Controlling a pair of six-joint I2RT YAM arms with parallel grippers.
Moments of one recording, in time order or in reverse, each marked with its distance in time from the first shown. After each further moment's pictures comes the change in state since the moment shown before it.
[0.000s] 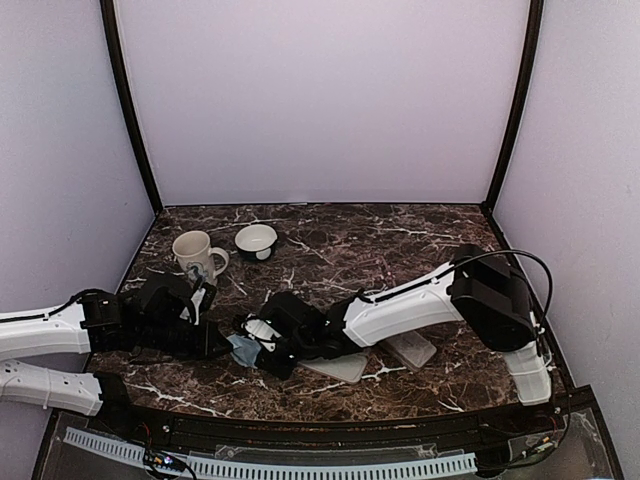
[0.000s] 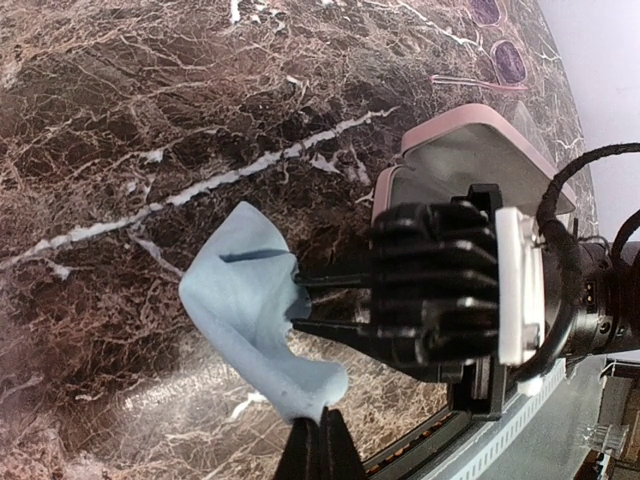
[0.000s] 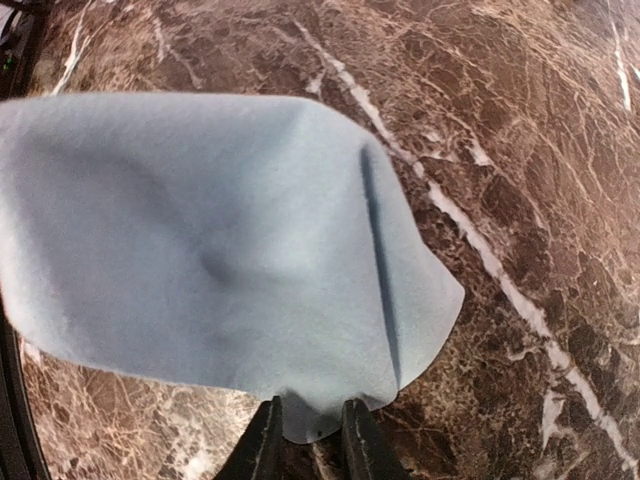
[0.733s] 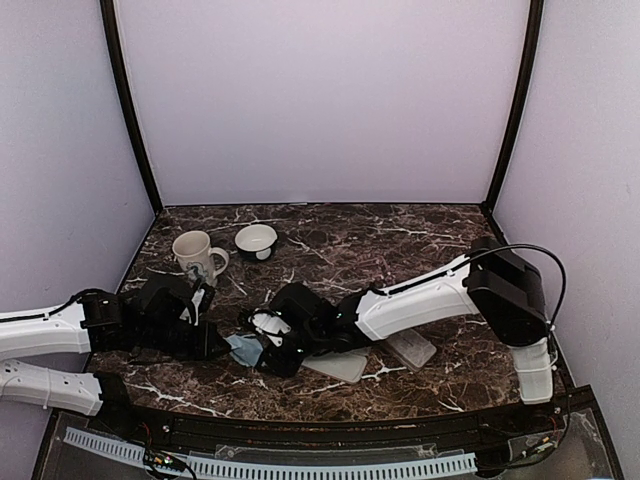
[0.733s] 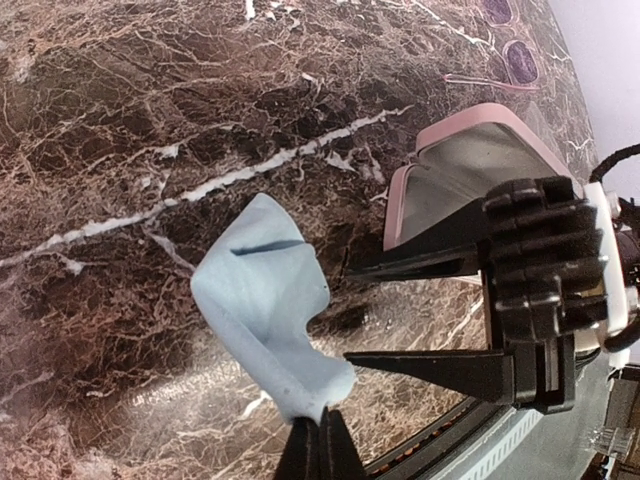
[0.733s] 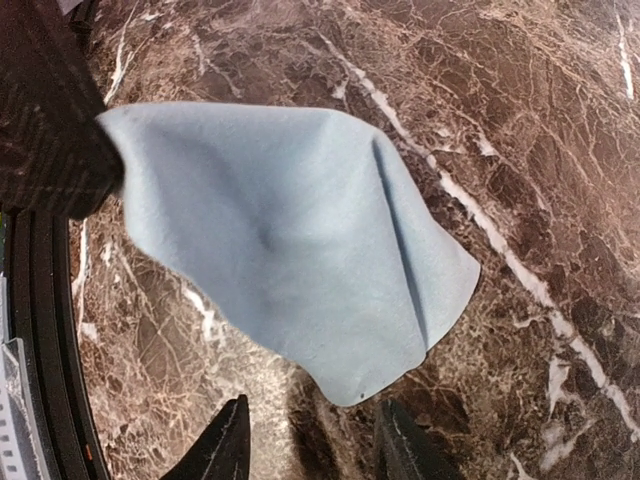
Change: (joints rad) left arm -0.002 0.002 0.002 -0.021 -0.023 0.002; right arm -0.024 -0.076 -0.068 0.014 -0.108 0.044
